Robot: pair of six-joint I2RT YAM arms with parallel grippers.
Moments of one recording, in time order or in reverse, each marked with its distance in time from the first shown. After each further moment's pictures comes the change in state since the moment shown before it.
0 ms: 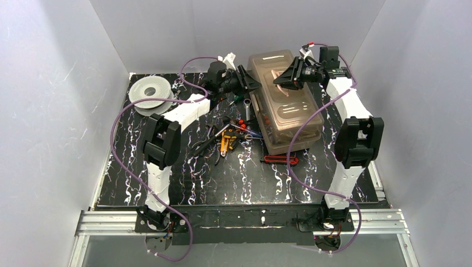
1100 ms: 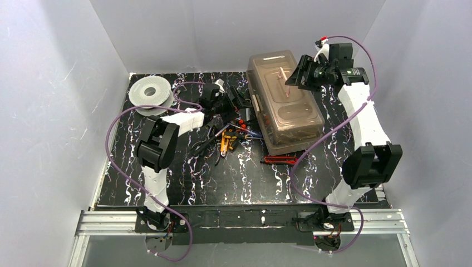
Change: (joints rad) left arm 0.029 -0.096 -0.368 -0.026 -0.080 -0.039; right arm -0.011 -0.251 -0.028 -0.267 0.492 -0.255
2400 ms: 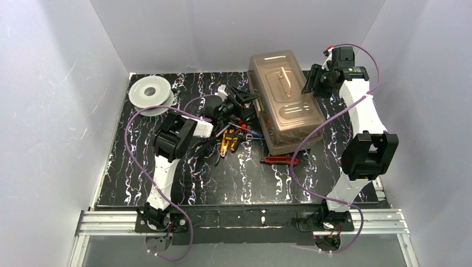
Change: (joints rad) left arm -0.031 0.261 -0.064 0.843 0.081 -0.616; right arm -0.038 0.070 0.002 -0.105 0.268 -0.086
